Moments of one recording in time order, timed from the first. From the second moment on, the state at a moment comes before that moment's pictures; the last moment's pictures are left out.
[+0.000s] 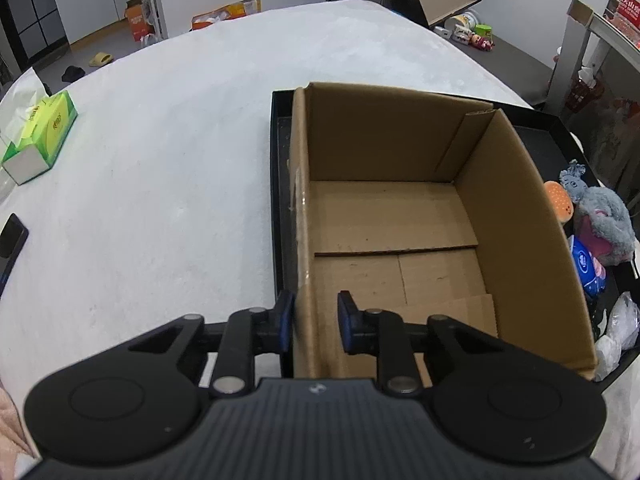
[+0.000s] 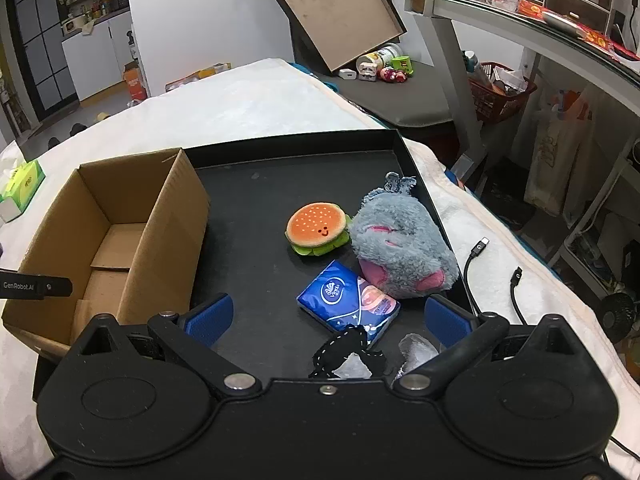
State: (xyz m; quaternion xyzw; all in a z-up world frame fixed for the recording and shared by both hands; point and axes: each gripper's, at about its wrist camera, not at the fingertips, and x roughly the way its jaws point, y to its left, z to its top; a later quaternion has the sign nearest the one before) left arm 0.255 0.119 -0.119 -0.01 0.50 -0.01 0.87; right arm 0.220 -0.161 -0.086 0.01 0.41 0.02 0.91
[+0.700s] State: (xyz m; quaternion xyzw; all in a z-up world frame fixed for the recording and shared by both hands) left arm 0.257 0.119 -0.119 0.00 0.51 0.00 0.86; right arm 0.225 -0.161 -0.088 0.02 0.41 0.02 0.91
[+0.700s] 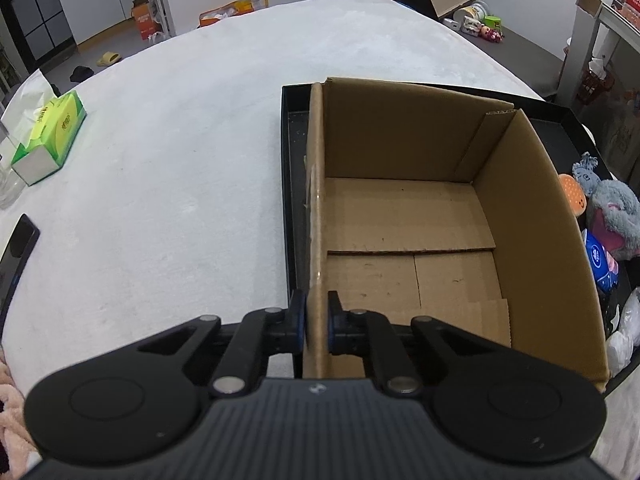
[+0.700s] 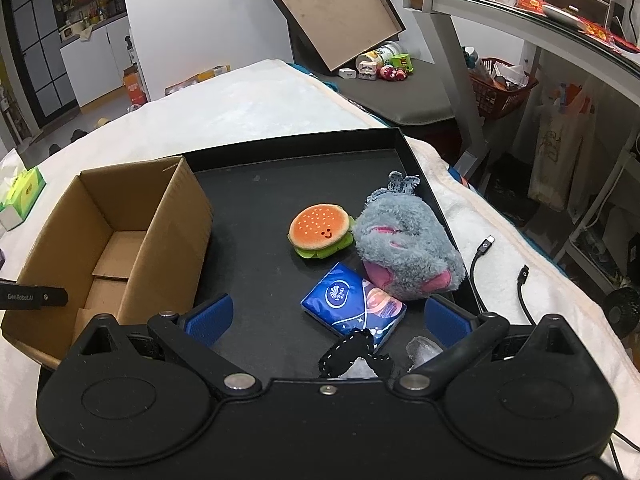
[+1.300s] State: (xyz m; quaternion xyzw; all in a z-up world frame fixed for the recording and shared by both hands) left arm 0.257 0.118 -0.119 -0.01 0.51 0.01 0.86; right arm 0.228 -0.173 -0.105 -0.01 0.40 0.02 0.91
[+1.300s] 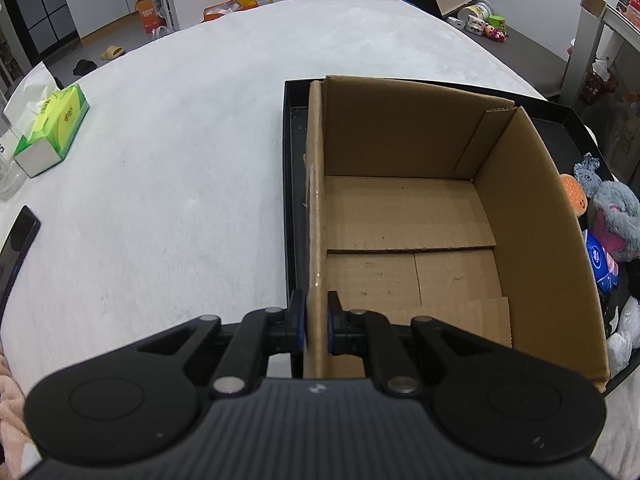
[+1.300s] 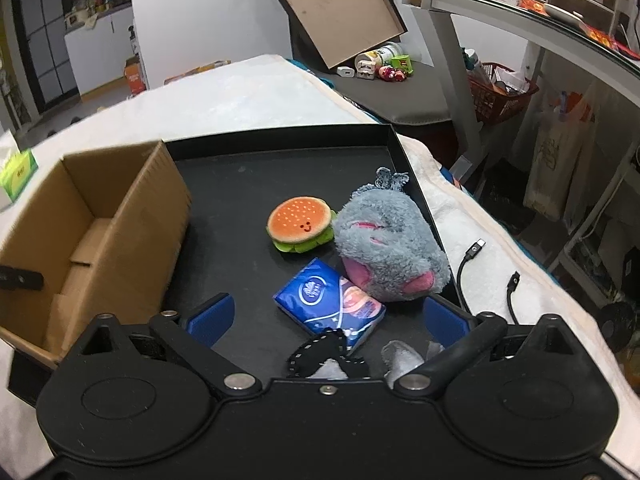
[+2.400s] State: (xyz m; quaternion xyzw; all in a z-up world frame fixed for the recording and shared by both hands) left arm 0.260 0.111 -0.121 0.00 0.52 0.03 0.85; right arm 0.267 -0.166 -0.152 -0.06 0.45 0.05 0.89
